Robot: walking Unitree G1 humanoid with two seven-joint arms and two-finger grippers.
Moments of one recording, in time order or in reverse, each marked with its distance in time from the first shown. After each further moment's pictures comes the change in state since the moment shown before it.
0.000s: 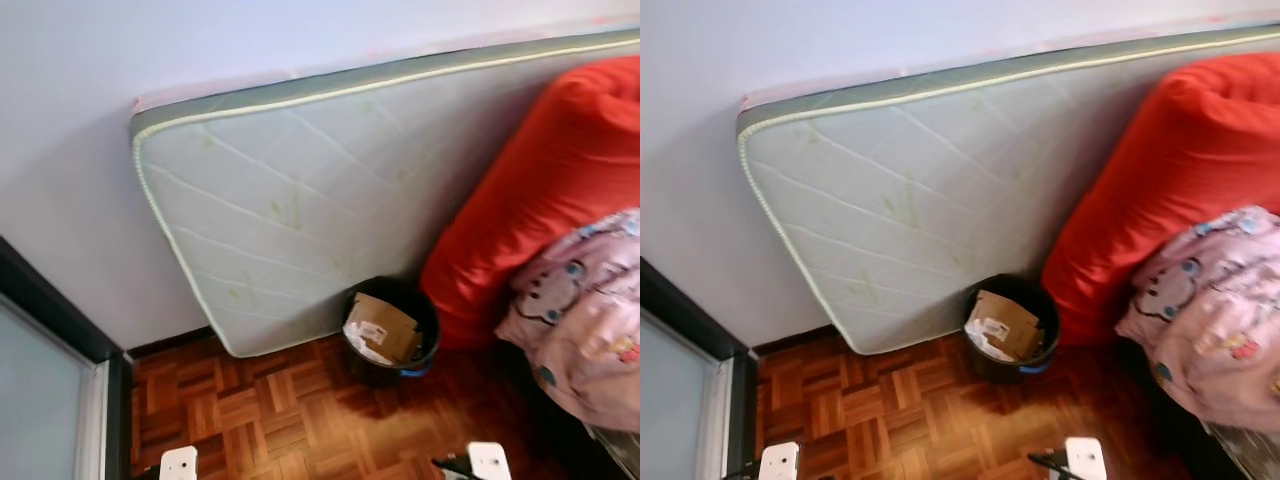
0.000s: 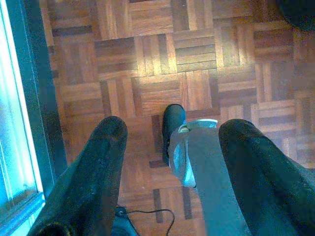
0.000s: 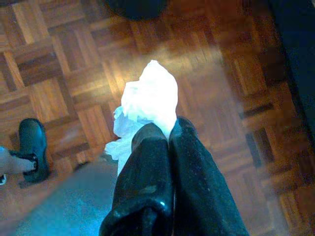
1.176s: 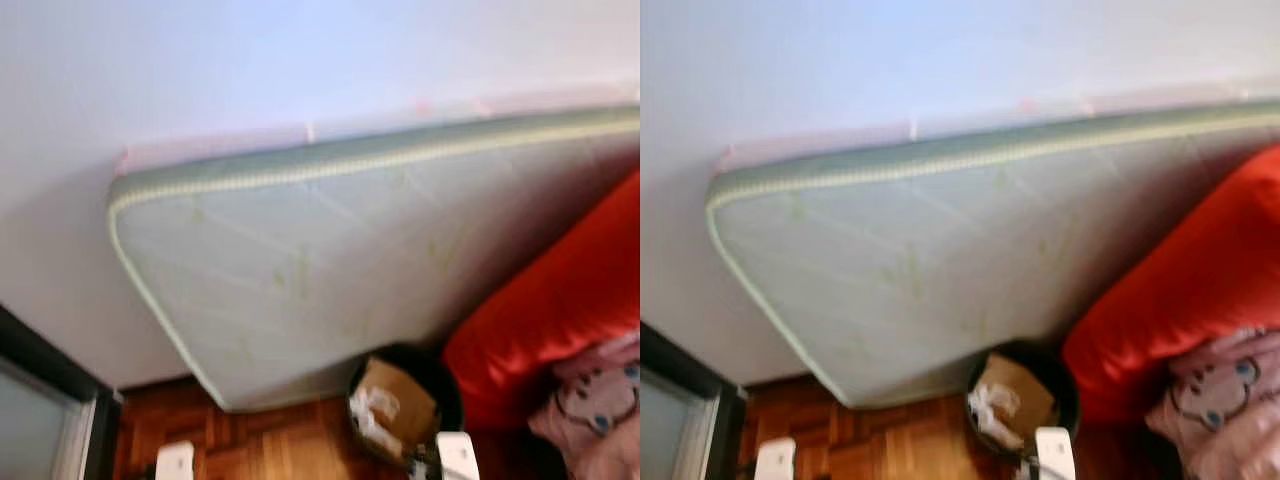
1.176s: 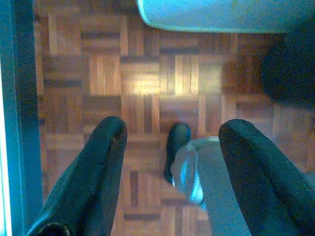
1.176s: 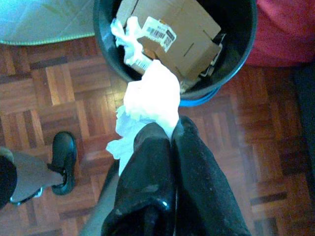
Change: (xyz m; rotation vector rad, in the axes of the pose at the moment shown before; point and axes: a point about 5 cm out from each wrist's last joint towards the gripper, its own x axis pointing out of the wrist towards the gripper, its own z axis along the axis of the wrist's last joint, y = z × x) left arm 0.001 0.002 0.005 0.001 -0.015 0.003; right arm 0.003 0.033 0.004 -0.007 -0.006 0.046
